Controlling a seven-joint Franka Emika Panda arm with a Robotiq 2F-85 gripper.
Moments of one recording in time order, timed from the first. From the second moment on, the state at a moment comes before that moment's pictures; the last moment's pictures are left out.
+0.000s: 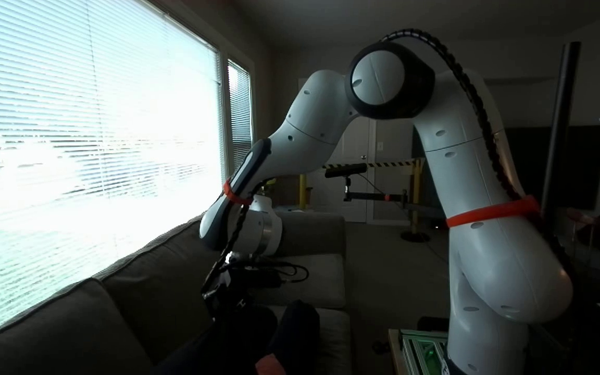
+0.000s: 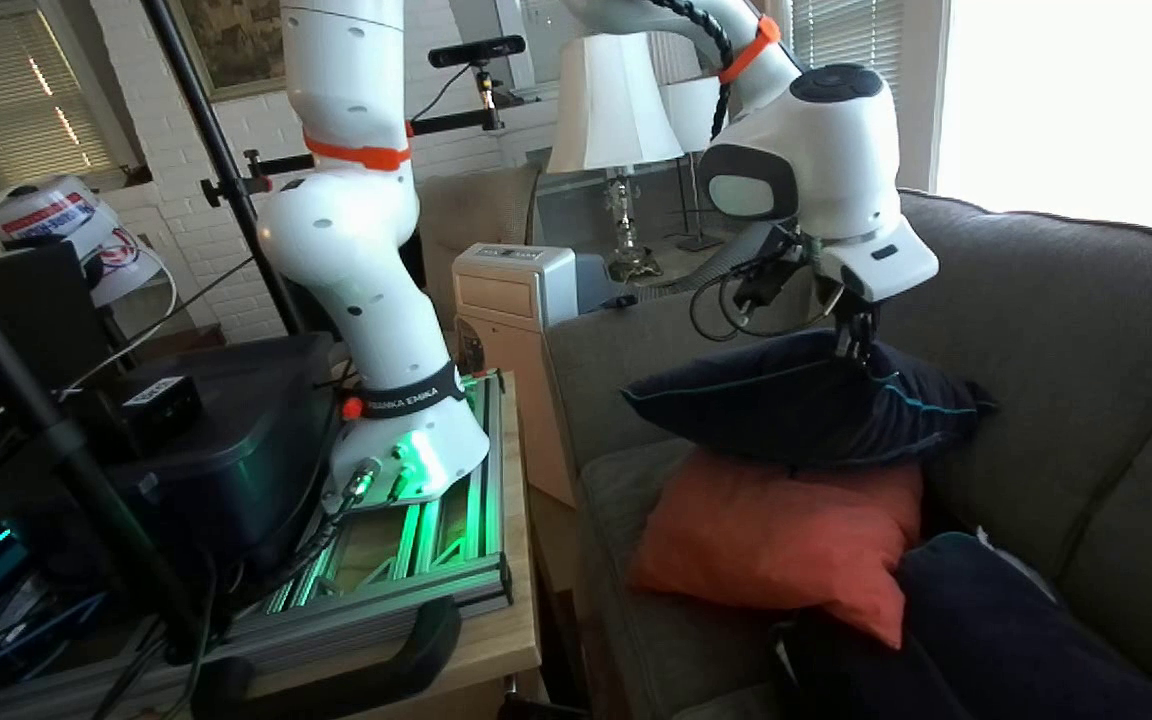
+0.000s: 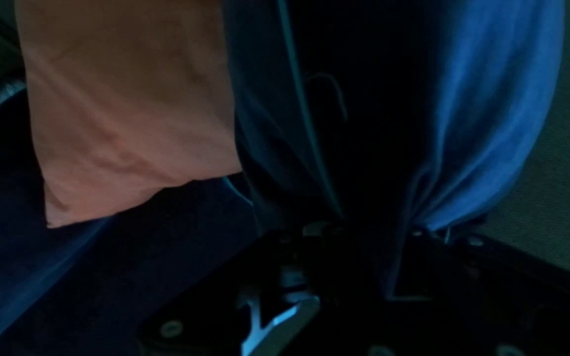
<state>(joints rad) -0.15 0.32 -0.10 -2.29 0.77 2.69 -0.12</state>
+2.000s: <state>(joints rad) -0.16 0.31 -0.43 -1.97 -0.06 2.75 0.36</state>
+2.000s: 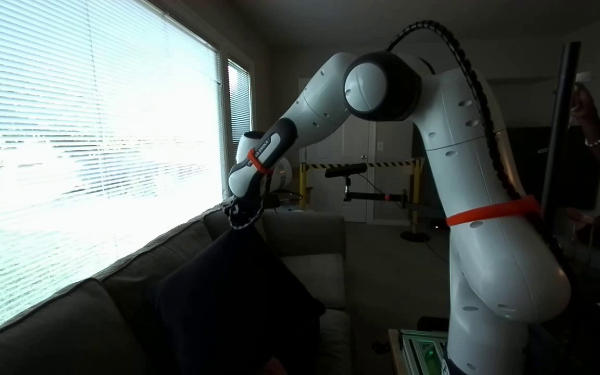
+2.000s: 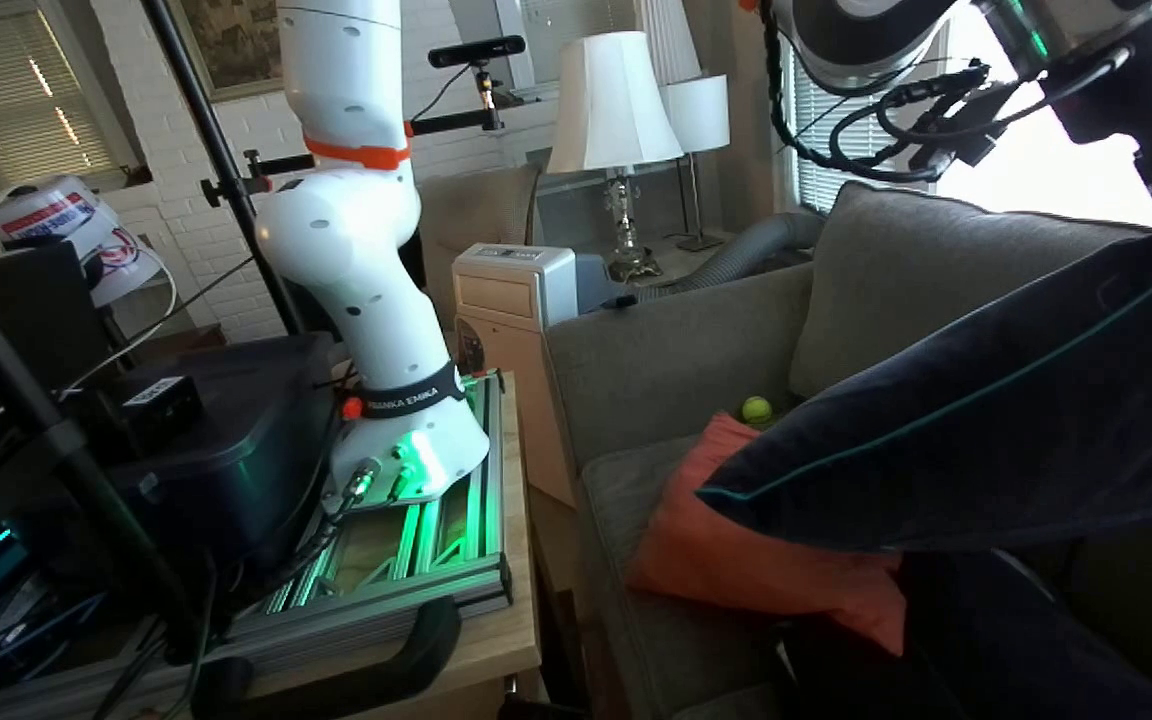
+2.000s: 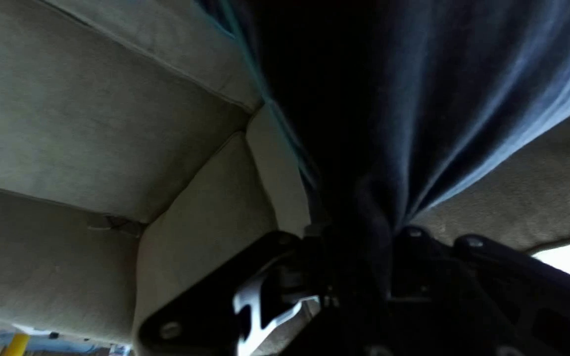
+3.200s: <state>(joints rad) -0.07 0.37 -0.65 -1.95 -0.52 2.68 0.57</state>
